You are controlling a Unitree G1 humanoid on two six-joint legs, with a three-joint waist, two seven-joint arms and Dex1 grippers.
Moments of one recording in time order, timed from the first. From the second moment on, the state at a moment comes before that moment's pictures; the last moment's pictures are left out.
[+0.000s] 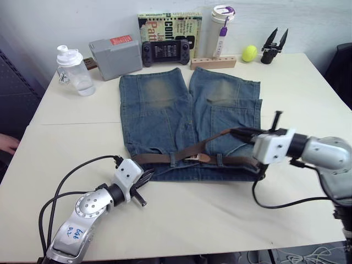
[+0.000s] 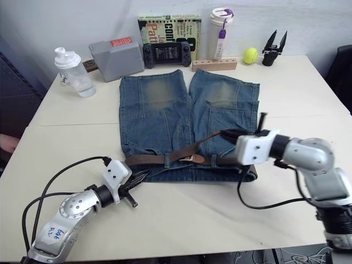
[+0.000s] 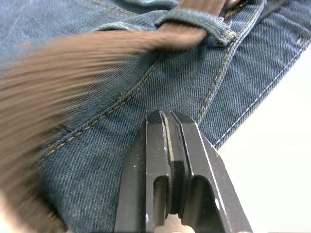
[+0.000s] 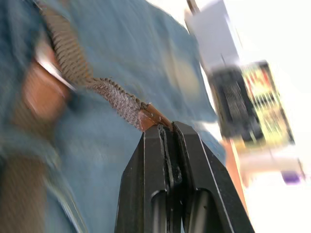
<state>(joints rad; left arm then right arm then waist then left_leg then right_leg) 0.09 0.54 -0.10 -0.46 -0.22 0.42 -0.42 -0.35 -0.91 -0.06 -0.10 0.03 -0.35 0.88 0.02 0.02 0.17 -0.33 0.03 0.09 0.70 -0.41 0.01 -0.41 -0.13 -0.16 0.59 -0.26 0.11</state>
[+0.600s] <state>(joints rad) 0.19 0.74 0.14 -0.66 -0.53 0.54 -0.68 -0.42 -0.82 0.02 -0.25 0.08 -0.23 0.90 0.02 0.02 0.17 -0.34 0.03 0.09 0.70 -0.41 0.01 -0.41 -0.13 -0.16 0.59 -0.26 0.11</state>
